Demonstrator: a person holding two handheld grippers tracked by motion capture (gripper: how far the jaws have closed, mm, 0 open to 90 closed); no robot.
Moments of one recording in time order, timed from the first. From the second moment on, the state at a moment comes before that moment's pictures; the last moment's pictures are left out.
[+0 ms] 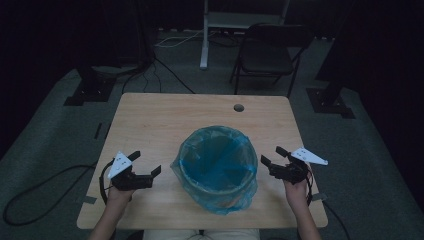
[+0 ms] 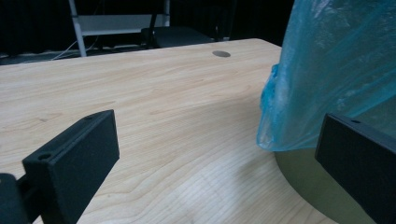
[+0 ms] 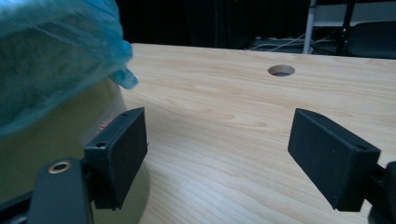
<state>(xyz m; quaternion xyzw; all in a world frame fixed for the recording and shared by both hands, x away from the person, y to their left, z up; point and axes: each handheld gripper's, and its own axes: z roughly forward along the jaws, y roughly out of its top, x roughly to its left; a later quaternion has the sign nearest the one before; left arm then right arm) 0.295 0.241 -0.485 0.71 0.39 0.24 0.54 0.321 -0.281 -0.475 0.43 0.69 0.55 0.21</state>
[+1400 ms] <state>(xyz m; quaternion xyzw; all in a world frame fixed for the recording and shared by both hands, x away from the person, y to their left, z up) 0.266 0.311 -0.526 0.68 0.48 0.26 0.49 0.290 -0.327 -0.519 0.49 0.66 0.50 0.26</state>
